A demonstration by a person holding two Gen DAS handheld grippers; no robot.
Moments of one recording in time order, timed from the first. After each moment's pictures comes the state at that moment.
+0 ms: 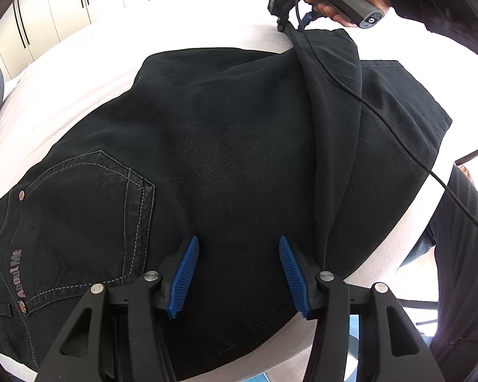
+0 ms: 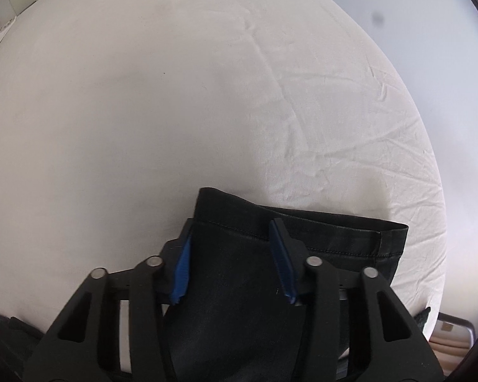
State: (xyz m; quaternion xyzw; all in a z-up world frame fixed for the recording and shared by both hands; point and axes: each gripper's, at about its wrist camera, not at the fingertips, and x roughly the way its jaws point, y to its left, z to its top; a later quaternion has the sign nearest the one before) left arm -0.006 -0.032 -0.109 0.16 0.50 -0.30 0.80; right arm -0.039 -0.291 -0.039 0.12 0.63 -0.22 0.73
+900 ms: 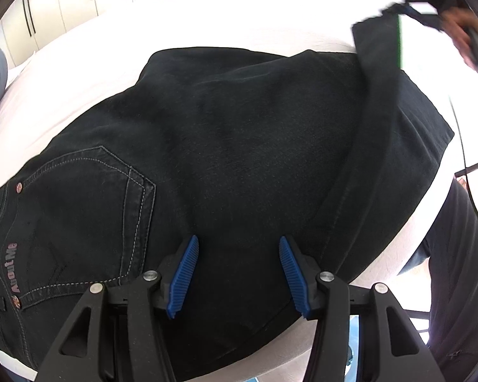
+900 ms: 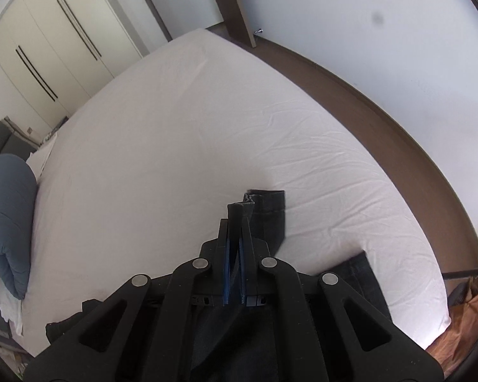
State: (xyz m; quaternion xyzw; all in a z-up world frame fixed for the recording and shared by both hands) left arm 0.005 -0.034 -0.108 0.13 0.51 -0.29 0.80; right arm -0.257 -0.373 0.106 0.29 0.42 -0.22 0.83
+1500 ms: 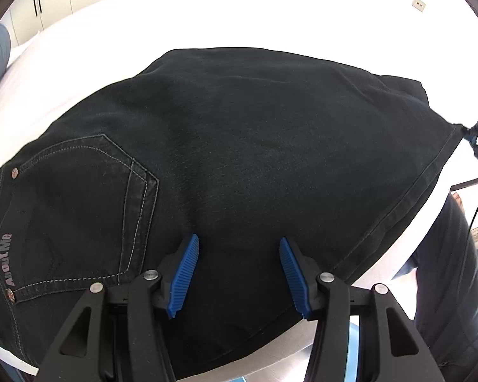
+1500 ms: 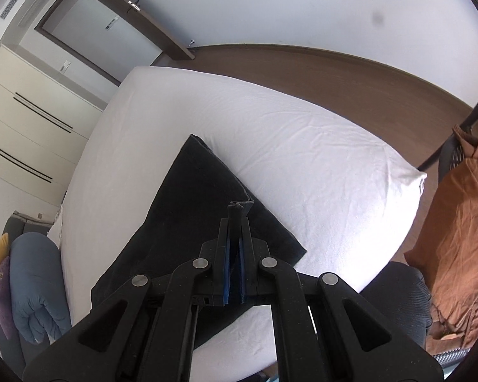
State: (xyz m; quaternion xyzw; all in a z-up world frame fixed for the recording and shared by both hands) left arm 0.031 -0.024 -0.101 0.09 0.54 -0.29 0.78; right arm -0.486 -0.411 0.007 0.48 0.34 -0.28 0.76
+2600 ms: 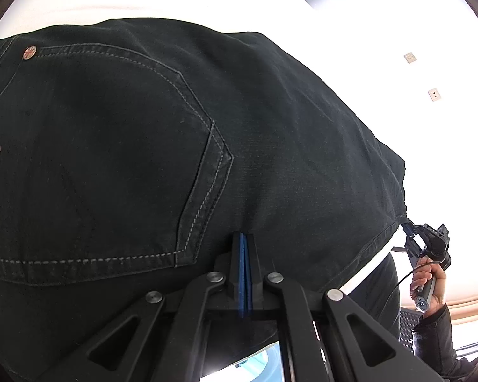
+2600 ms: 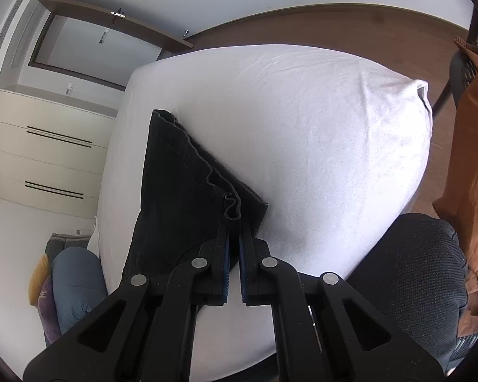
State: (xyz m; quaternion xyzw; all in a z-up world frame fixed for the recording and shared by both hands) left arm 0.086 0.073 -0.120 -0.13 0.61 -0.31 0.72; right arm -0.530 -0.400 -0.051 0.58 0.31 -0.23 0.72
